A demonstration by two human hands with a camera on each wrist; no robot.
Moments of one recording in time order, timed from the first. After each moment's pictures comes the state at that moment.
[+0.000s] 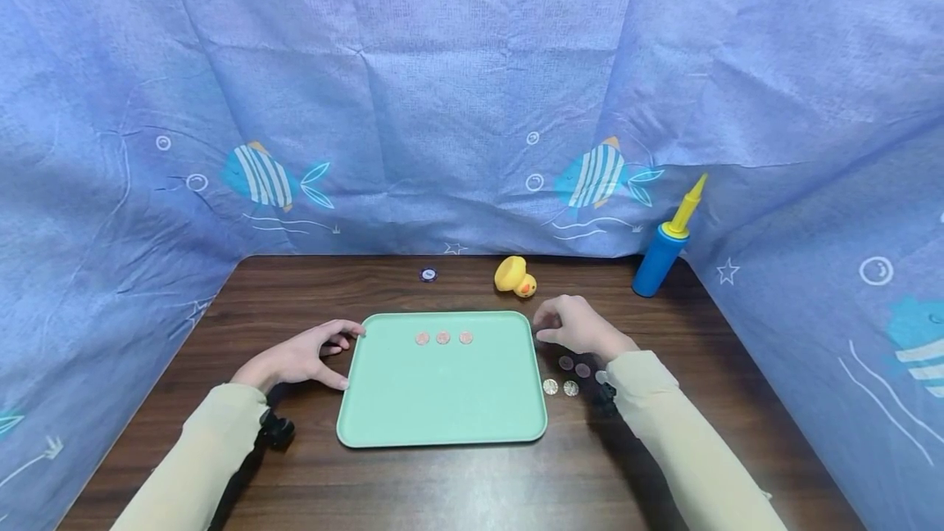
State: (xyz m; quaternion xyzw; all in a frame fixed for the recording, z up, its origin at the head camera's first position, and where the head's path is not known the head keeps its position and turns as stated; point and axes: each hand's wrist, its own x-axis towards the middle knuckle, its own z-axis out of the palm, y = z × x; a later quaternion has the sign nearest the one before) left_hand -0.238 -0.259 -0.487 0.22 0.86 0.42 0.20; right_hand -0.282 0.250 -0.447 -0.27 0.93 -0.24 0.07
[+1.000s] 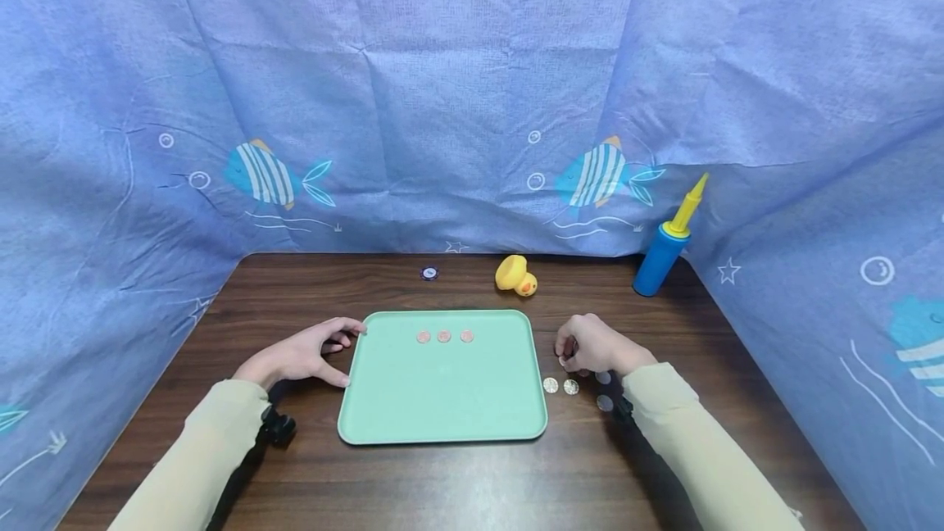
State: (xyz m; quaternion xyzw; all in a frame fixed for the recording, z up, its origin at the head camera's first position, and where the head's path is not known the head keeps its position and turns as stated) left_hand -0.237 -0.257 -0.485 0.21 0.86 0.42 0.21; right_hand -0.260 0.274 -0.453 -0.31 0.91 -0.22 0.15
